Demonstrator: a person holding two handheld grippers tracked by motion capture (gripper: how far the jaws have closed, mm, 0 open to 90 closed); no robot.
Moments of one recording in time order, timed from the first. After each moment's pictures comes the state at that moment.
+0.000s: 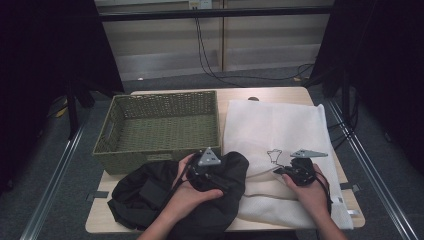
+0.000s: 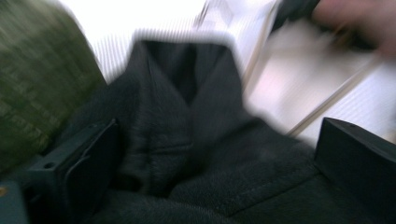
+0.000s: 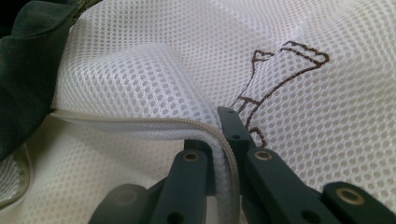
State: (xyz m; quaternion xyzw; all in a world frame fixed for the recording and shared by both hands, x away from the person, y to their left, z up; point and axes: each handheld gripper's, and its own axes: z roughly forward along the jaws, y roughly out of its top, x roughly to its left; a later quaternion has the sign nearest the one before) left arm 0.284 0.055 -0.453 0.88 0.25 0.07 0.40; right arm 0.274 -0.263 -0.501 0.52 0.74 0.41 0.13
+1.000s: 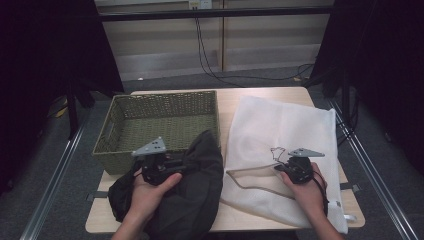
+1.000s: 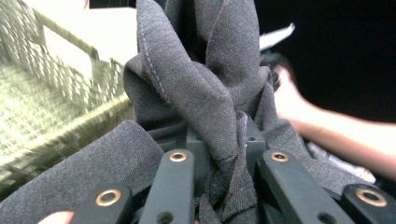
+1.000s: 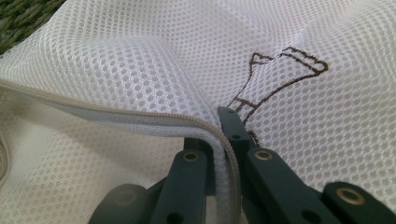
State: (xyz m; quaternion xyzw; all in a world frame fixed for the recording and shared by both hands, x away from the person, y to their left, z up) left arm 0.283 0.171 -0.386 0.77 0.27 -0.04 0.58; right arm 0.279 -0.255 -0.503 0.54 0.72 0.38 0.19
